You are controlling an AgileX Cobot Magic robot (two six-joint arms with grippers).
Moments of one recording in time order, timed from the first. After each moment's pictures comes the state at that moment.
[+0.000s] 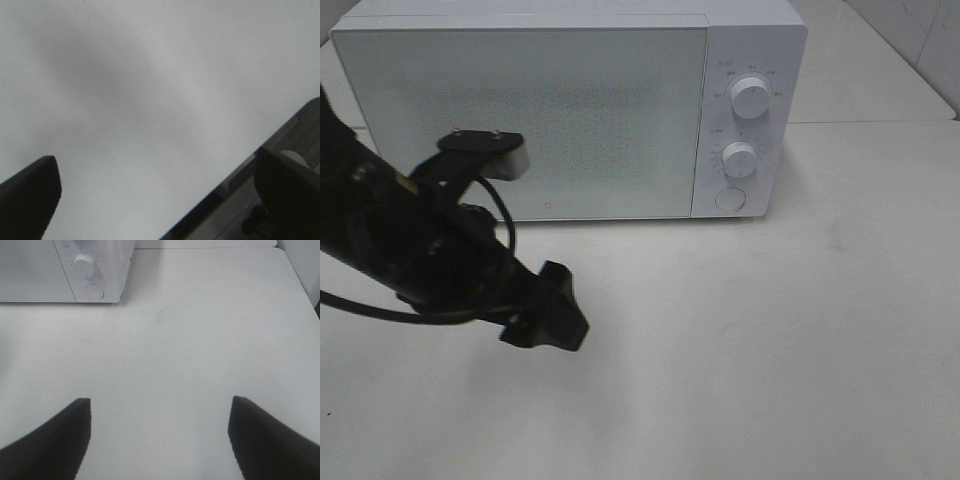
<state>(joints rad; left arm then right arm) -0.64 1.57 -0.83 -0.52 0.55 0.33 0.16 0.00 -0.51 -0.09 1.05 0.14</state>
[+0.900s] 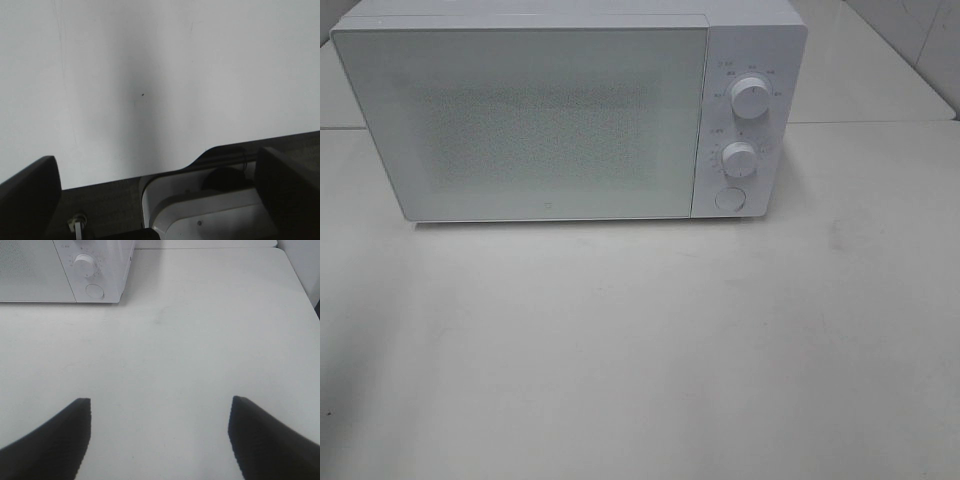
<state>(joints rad) 0.06 0.92 -0.83 -0.22 1.21 0.18 0.16 0.00 -0.51 -0.09 1.05 0.14</state>
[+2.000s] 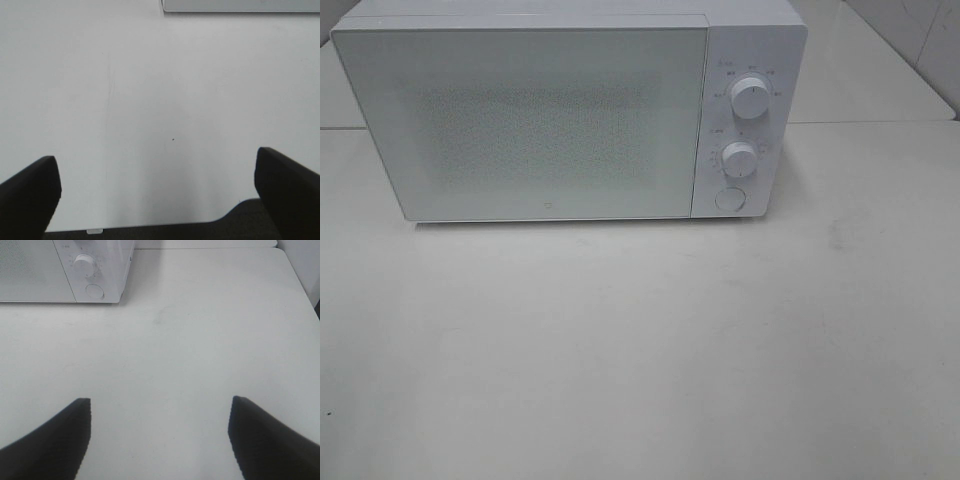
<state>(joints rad) 0.06 0.25 -0.50 -0.13 1.05 0.10 0.16 0.00 -0.51 -0.09 1.05 0.14</state>
